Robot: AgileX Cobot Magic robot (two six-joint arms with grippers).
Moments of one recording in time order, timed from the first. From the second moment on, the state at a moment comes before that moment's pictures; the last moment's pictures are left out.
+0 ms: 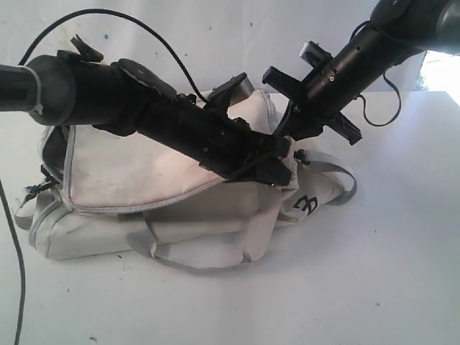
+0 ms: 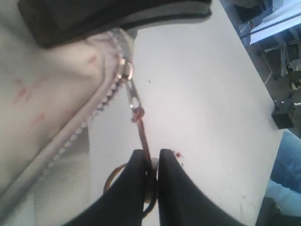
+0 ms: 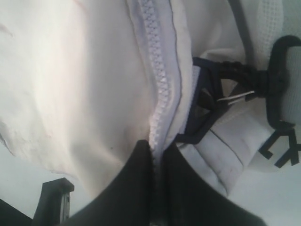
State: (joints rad) left arm -0.61 2.01 -1.43 -1.17 0.79 0.77; right arm 0.20 2.06 -1.71 0.64 1.15 0.09
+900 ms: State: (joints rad) left arm -0.59 1.85 -1.43 -0.40 1.06 0.29; right arm 0.19 2.06 -1.71 0.52 1.17 0.09
